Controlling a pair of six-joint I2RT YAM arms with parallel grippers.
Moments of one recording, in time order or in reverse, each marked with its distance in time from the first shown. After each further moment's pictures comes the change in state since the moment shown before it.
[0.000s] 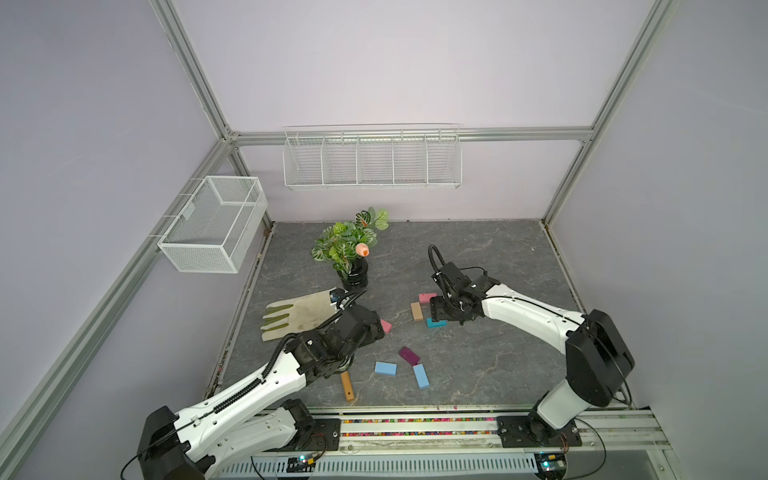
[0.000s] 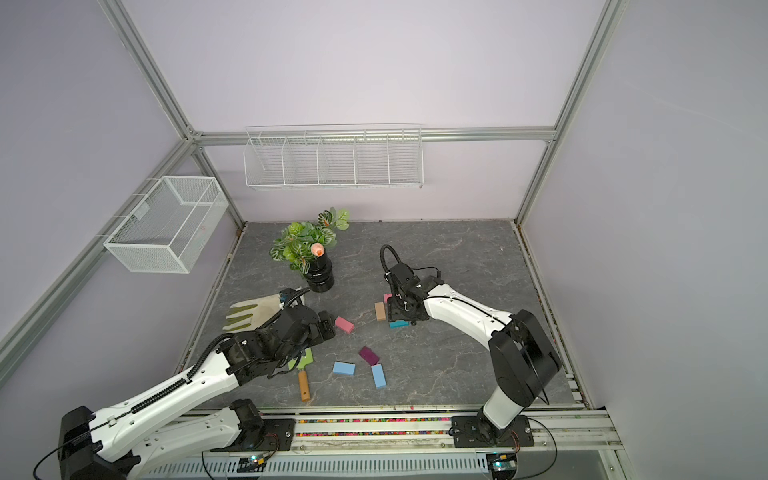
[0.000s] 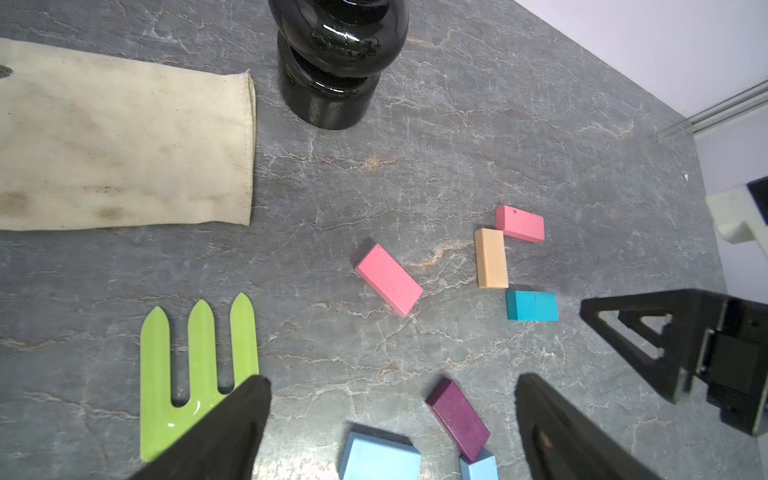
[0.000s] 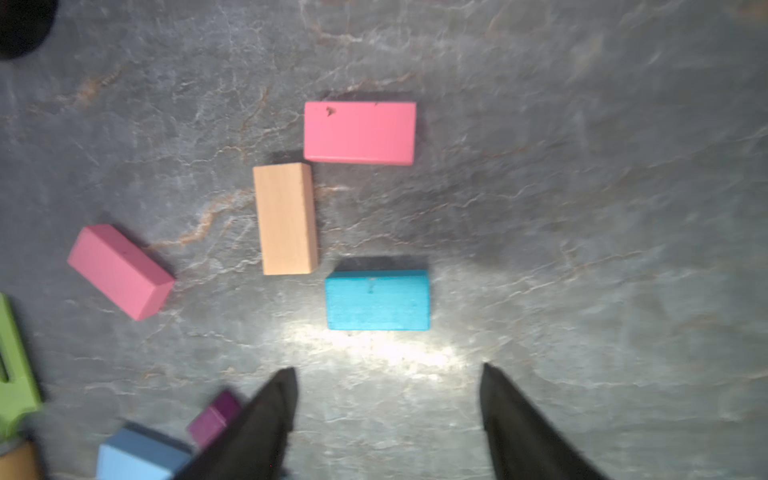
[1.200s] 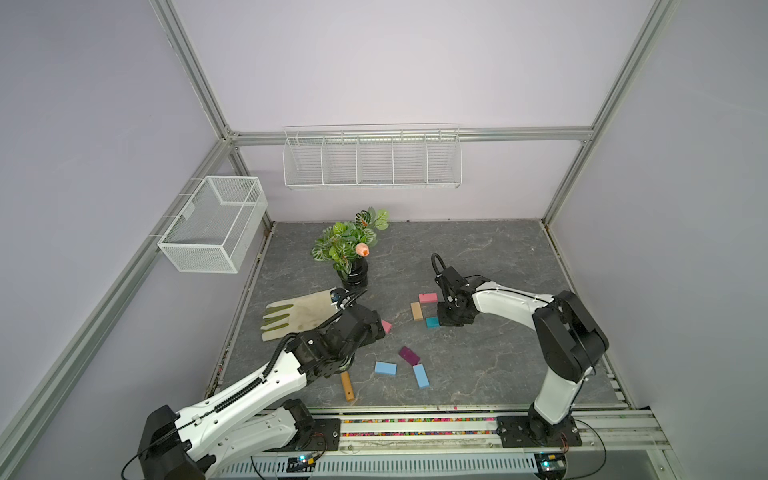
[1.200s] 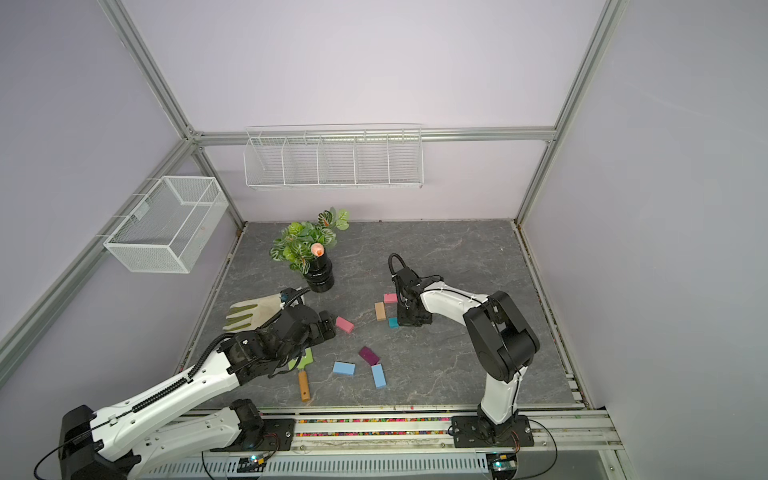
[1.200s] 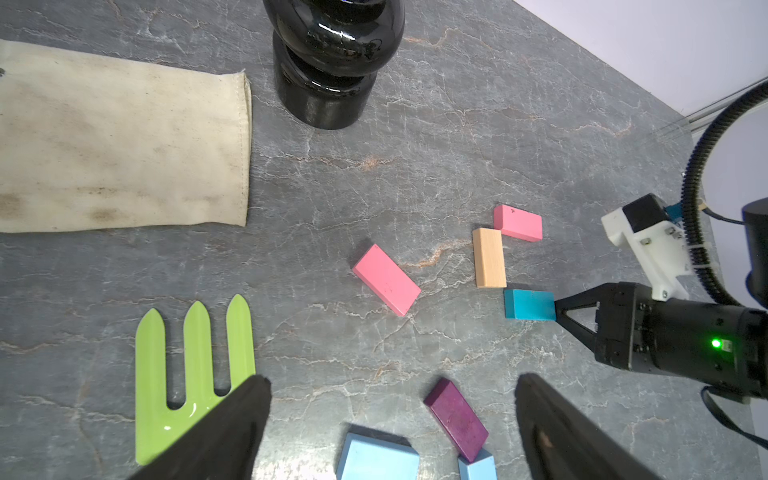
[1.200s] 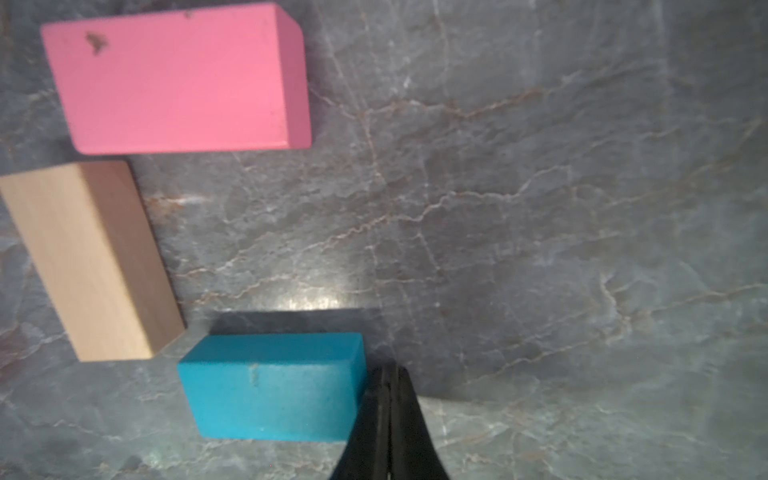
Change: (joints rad) left arm 0.000 0.005 0.000 0.007 0.003 0.005; right arm -0.086 0.177 -0.036 0.077 -0.100 -0.025
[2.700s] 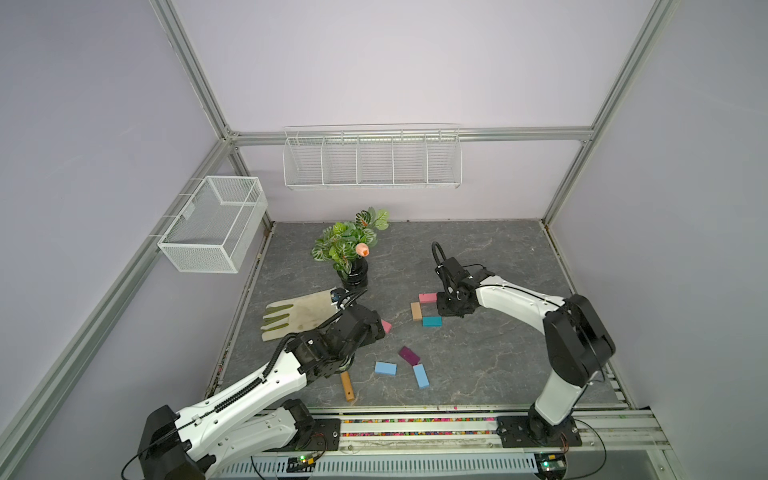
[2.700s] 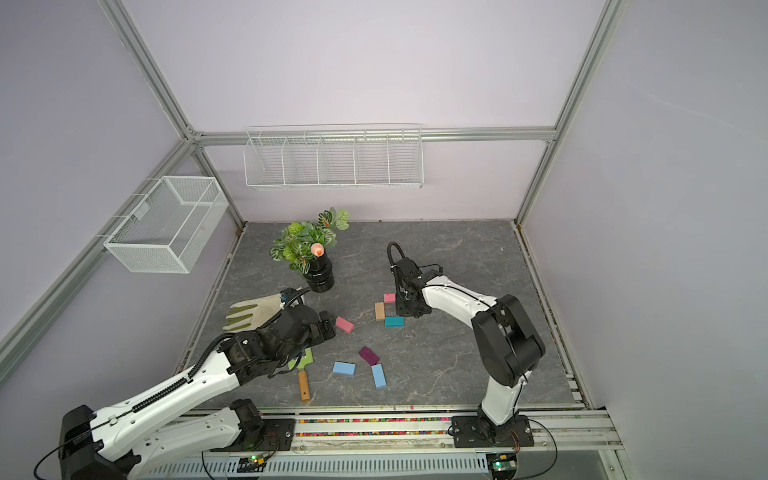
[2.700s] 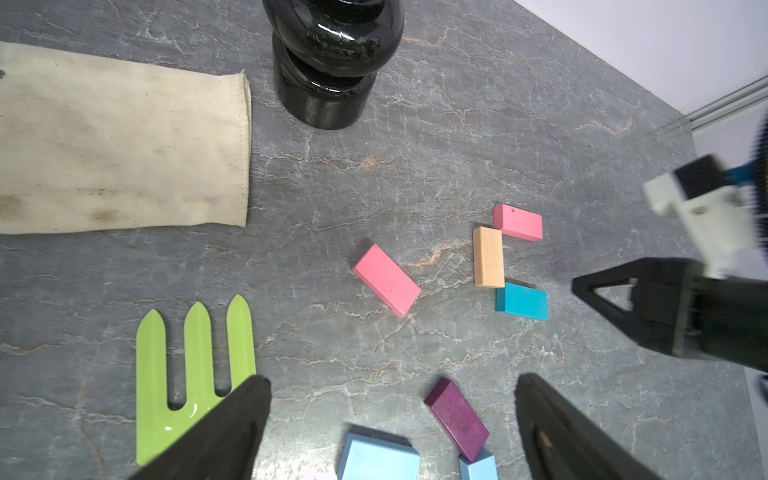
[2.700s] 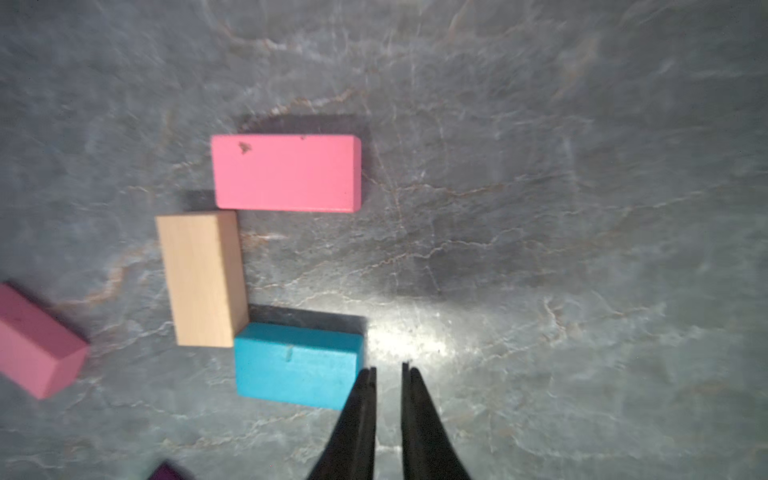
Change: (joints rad) left arm 0.000 0.000 0.000 0.000 0.000 0.004; right arm 0.000 -0.089 0.082 -0.058 0.062 -0.048
